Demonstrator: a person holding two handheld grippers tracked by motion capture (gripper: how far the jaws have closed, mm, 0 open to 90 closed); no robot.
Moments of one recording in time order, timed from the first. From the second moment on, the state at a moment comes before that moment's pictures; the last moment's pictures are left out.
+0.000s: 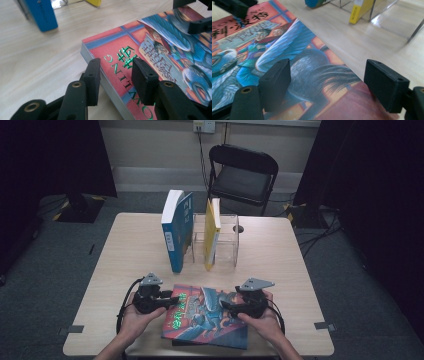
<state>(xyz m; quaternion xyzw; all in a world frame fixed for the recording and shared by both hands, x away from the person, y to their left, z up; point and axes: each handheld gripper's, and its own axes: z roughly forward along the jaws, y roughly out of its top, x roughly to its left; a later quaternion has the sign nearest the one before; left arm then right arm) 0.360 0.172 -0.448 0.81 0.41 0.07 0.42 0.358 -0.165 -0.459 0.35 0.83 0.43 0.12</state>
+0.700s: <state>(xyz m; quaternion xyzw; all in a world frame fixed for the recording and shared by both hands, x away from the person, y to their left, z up) 0.412 0.103 -0.446 0.84 0.35 0.04 0.41 0.299 -0.182 -0.451 0.32 0.84 0.41 0.13</state>
